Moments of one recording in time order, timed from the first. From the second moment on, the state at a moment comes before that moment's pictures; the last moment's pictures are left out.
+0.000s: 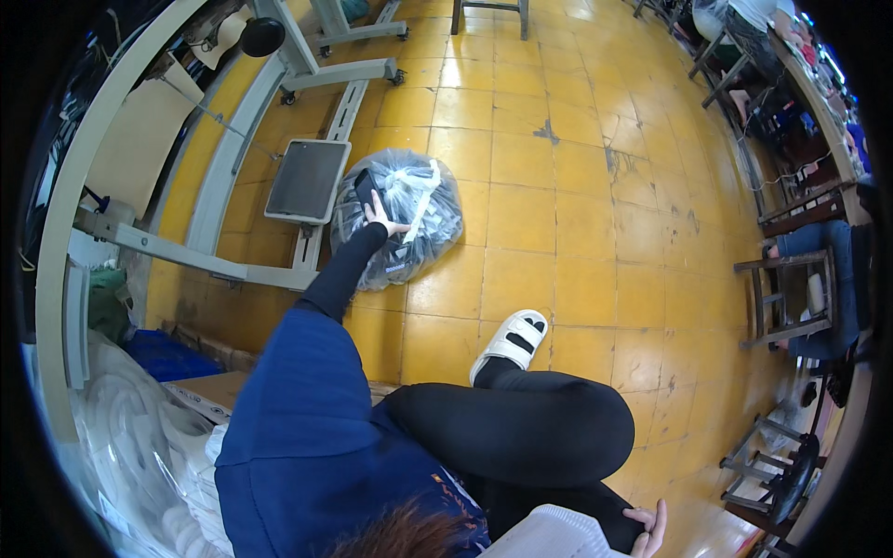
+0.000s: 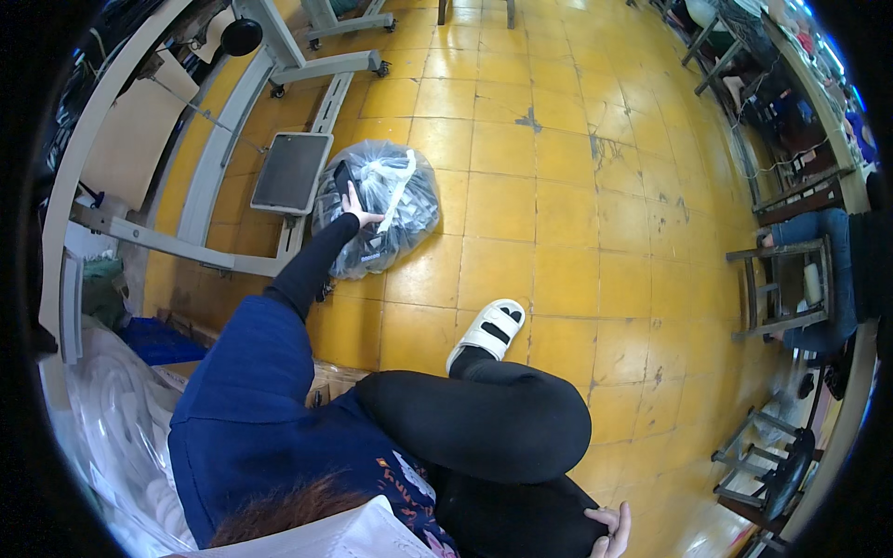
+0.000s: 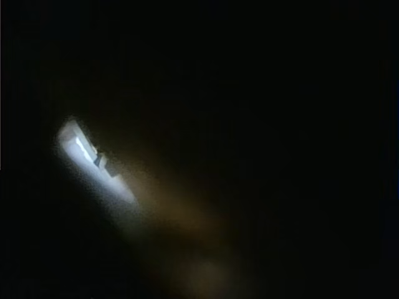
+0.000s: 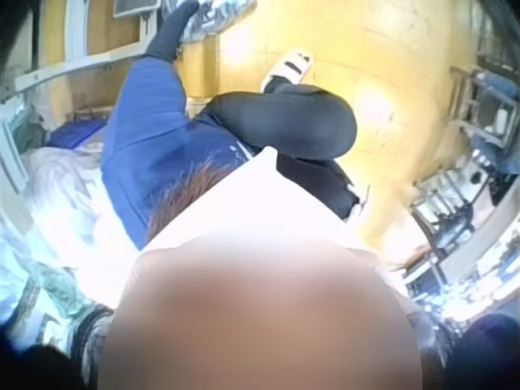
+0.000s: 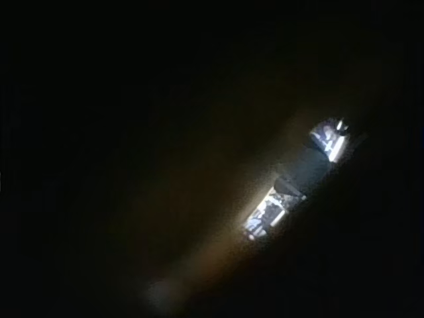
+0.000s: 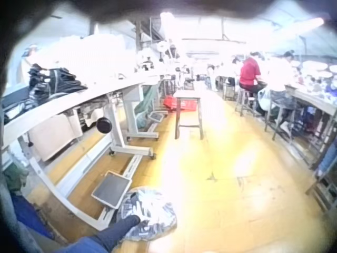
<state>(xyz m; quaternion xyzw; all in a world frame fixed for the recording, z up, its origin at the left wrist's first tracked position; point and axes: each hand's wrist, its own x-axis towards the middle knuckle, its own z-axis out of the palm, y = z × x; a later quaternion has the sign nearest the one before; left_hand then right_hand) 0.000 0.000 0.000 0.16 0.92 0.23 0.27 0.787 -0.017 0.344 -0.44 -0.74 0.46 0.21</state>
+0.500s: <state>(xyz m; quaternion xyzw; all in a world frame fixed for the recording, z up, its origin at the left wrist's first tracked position) 0.046 0.001 -0.016 0.24 0.96 0.12 0.08 0.717 -0.039 0.379 -0.53 -0.66 0.42 0.32</state>
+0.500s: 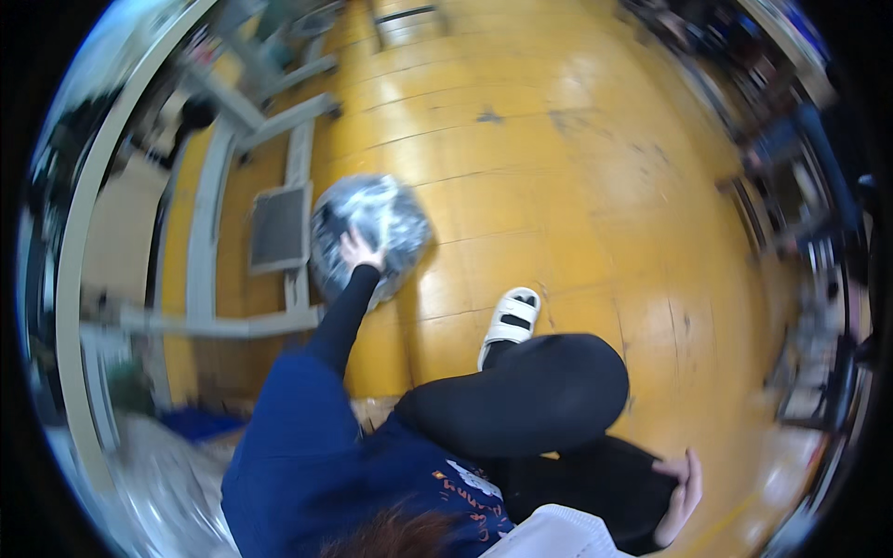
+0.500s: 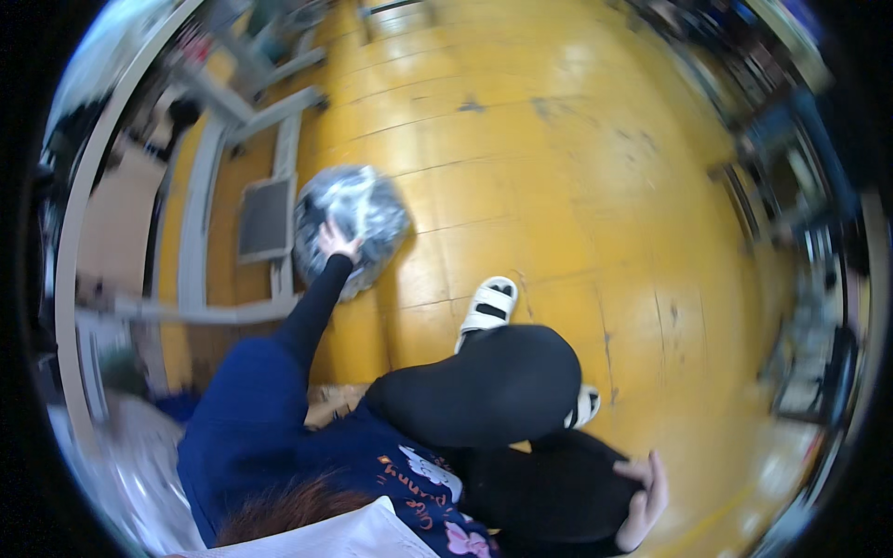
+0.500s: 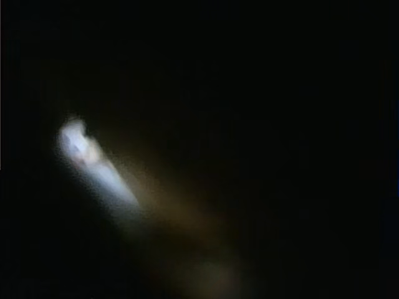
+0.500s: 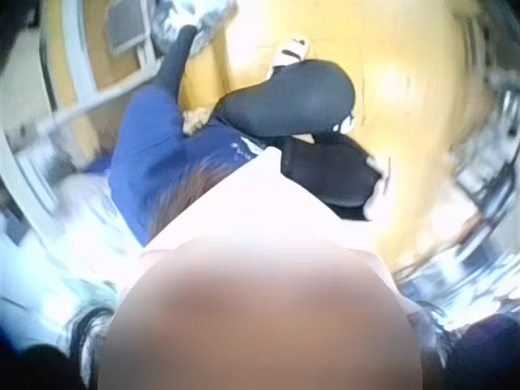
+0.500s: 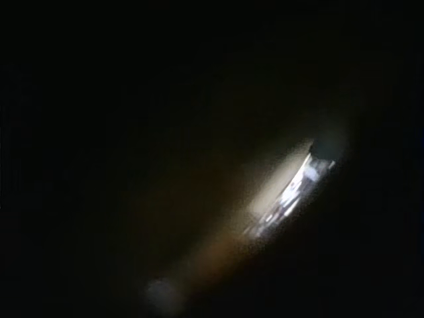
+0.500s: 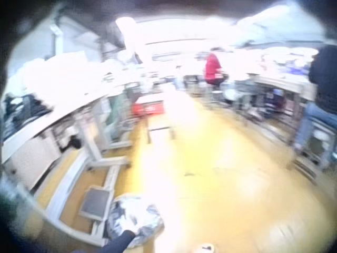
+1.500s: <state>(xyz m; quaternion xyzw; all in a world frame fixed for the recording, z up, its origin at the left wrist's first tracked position) 0.364 0.291 0.161 0.65 0.45 0.01 0.61 1.053 -0.324 0.076 -0.95 0.19 -0.05 0.25</state>
